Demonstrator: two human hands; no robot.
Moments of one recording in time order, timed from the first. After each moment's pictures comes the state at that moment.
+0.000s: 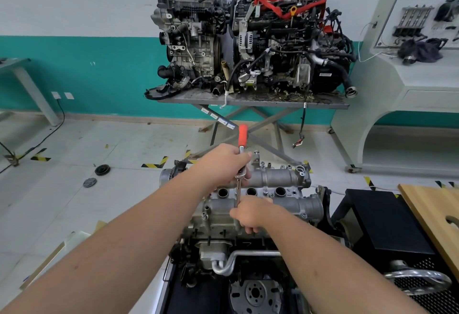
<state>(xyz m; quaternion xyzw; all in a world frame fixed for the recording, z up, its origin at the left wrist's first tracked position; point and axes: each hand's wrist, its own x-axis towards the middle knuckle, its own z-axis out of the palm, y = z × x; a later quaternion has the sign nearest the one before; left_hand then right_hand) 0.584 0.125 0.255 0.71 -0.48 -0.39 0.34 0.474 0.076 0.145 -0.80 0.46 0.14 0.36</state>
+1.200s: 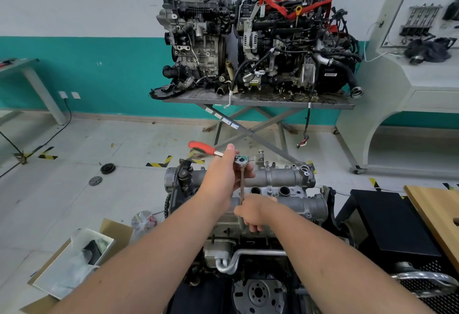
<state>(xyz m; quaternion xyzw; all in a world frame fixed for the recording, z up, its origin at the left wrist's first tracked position) 0.570 0.132 0.213 0.56 -0.21 -0.48 0.64 0.477 0.076 0.147 -0.80 0.45 0.15 0.37</state>
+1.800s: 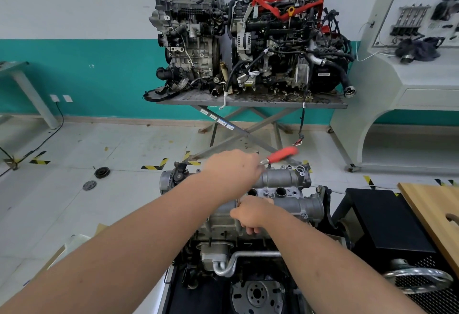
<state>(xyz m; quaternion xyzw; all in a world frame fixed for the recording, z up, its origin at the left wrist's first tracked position) 0.566 0.121 0.256 0.70 -0.71 0.00 0.01 0.476 0.075 0.142 -0.80 0.46 0.14 0.36</state>
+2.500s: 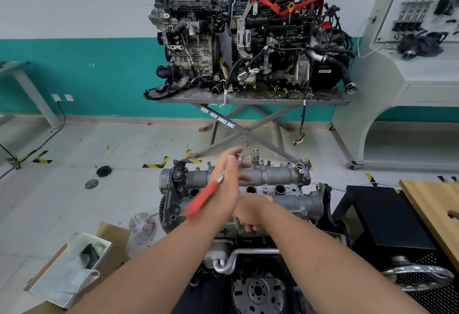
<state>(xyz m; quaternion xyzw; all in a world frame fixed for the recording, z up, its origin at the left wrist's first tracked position) 0.555 0.141 0.184 0.58 -0.43 -0.31 0.63 0.479 0.075 0.141 -0.77 0.47 0.13 0.42</state>
